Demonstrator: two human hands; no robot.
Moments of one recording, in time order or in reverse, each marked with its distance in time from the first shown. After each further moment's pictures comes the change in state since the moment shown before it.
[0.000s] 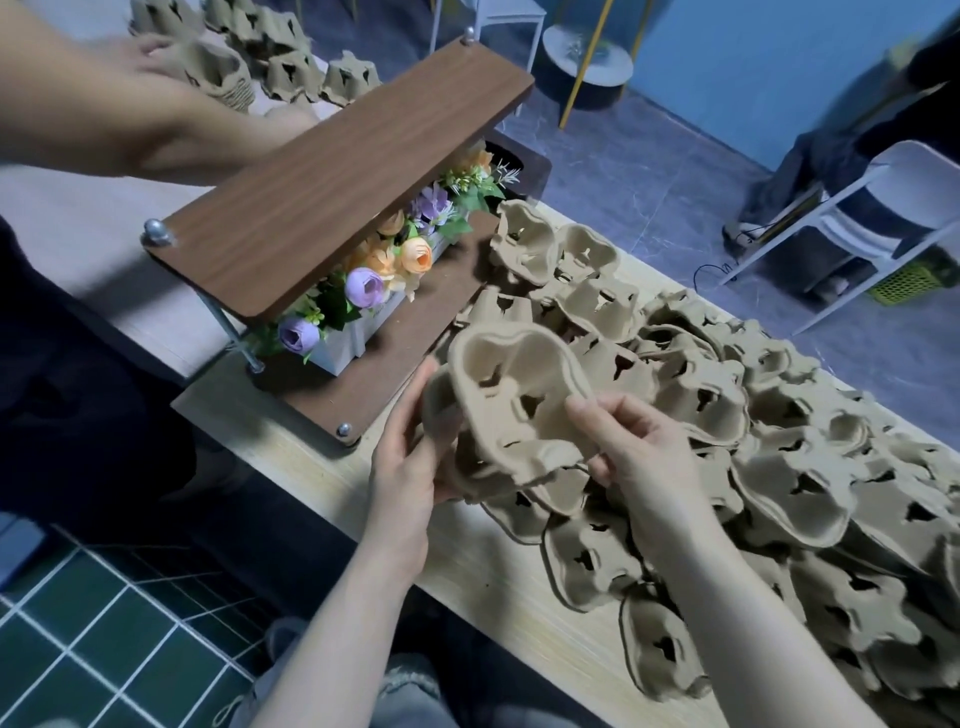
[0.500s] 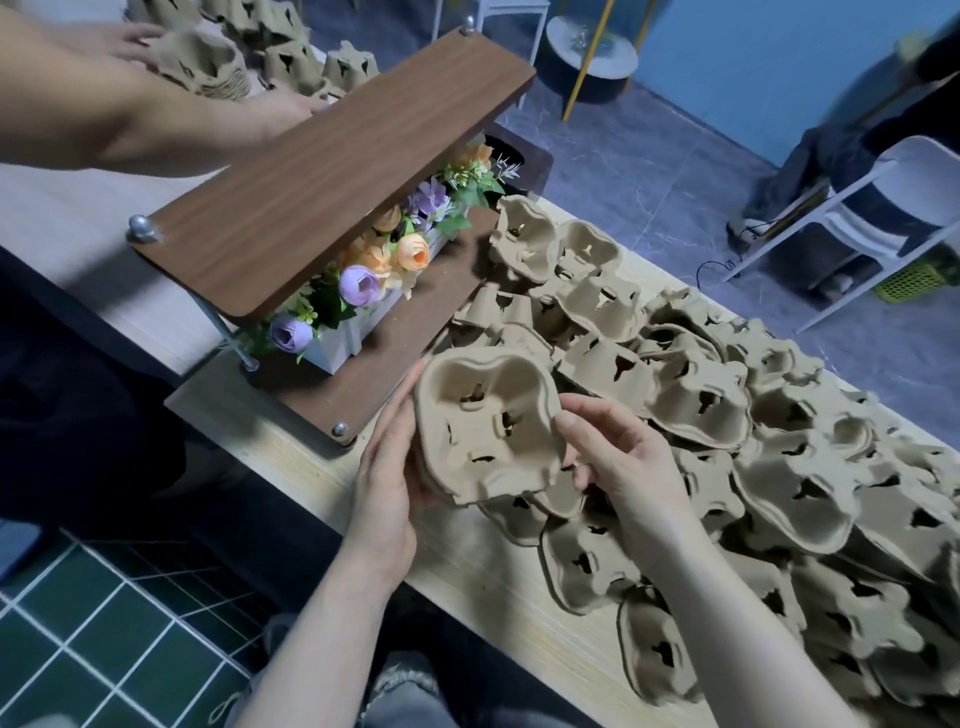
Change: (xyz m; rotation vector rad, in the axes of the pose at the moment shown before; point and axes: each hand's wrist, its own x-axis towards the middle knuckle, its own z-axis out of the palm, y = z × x) left_hand 0.004 -0.004 -0.007 -0.111 -0.018 -0.026; right_hand 0.006 0.013 -0.003 -0.068 -0.075 0.017
